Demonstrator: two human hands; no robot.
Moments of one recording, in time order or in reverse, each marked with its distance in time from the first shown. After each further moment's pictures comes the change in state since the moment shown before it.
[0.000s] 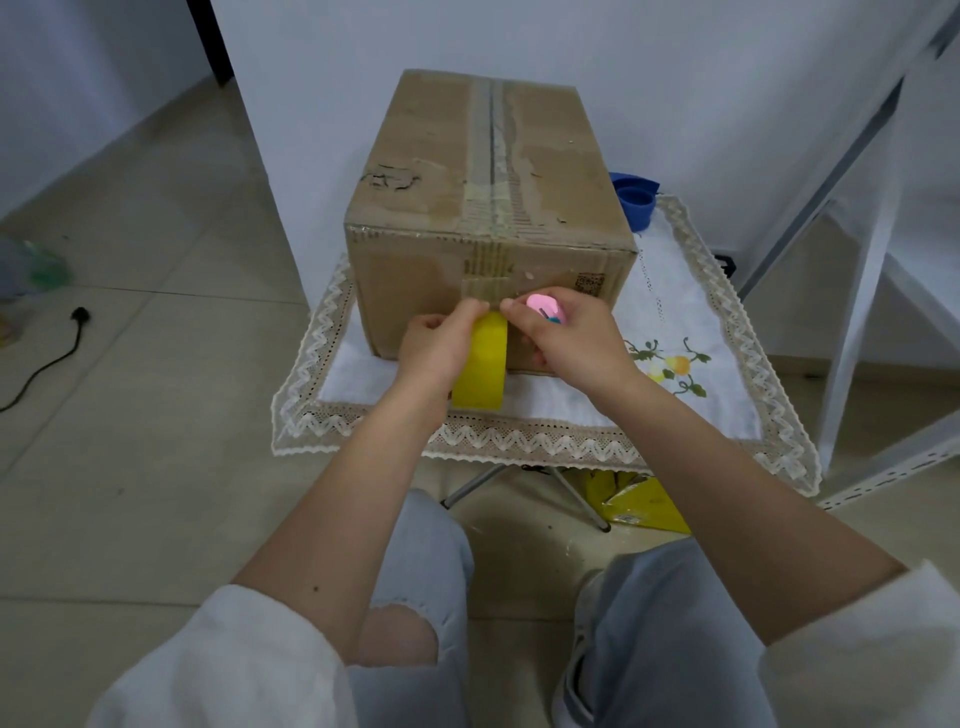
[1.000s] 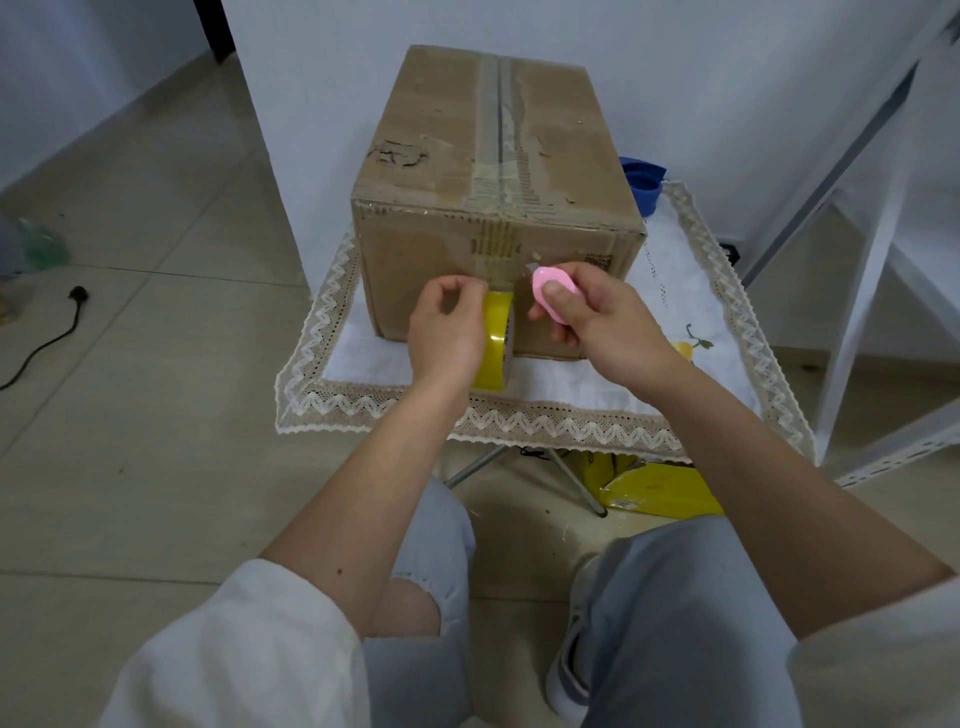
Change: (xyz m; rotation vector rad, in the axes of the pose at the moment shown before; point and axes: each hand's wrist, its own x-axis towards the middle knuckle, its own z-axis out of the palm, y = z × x) left_hand -0.009 -0.011 0.010 -0.078 0.148 0.266; right_hand -0.011 0.002 -0.026 -0.109 -0.154 -0.165
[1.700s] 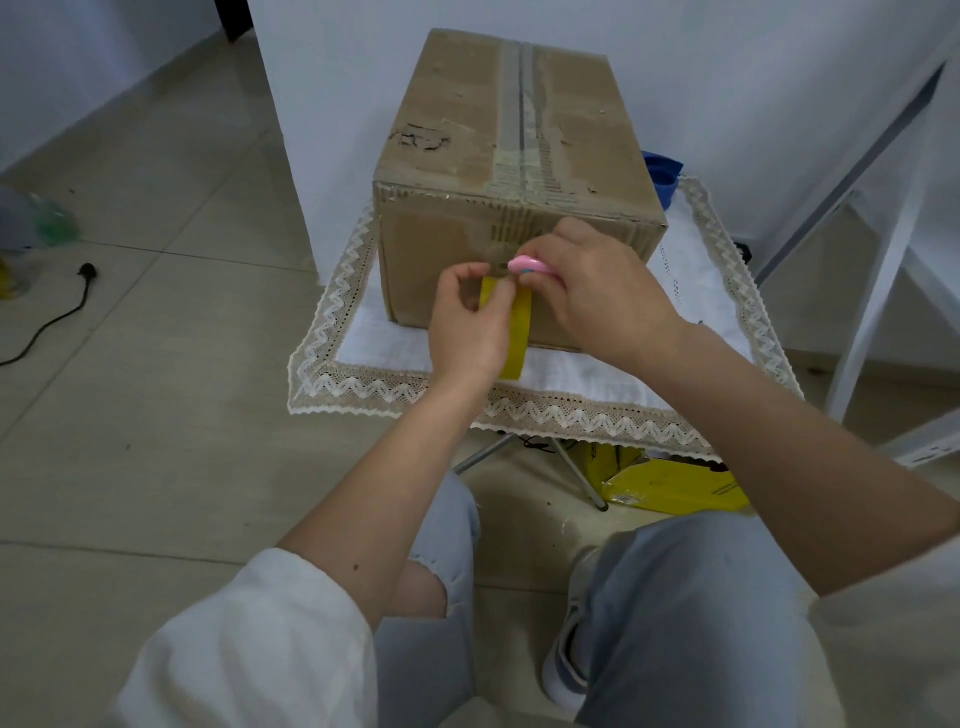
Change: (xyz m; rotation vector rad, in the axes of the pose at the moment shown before) left_hand -0.006 -0.009 -0.004 -0.039 -0.050 0.051; right_hand 0.016 -0.027 0.012 -0.813 0.027 -0.477
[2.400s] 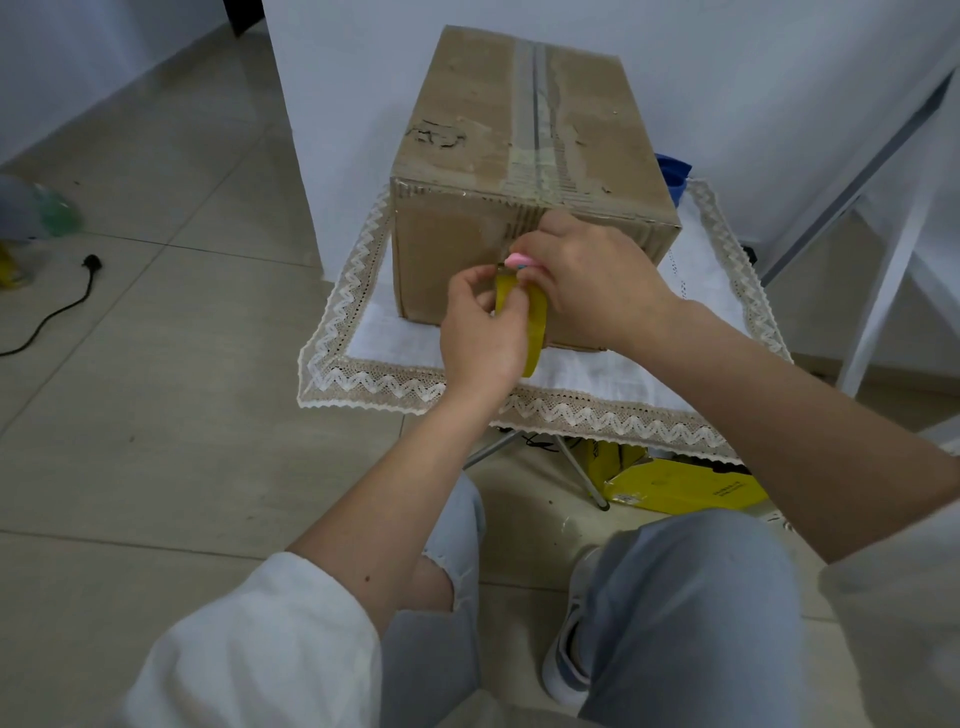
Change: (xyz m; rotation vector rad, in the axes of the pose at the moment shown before) left_hand -0.010 -0.001 -0.004 0.028 -0.038 -0.025; right_hand 0.017 -0.014 -0.004 -0.270 -0.138 -0.079
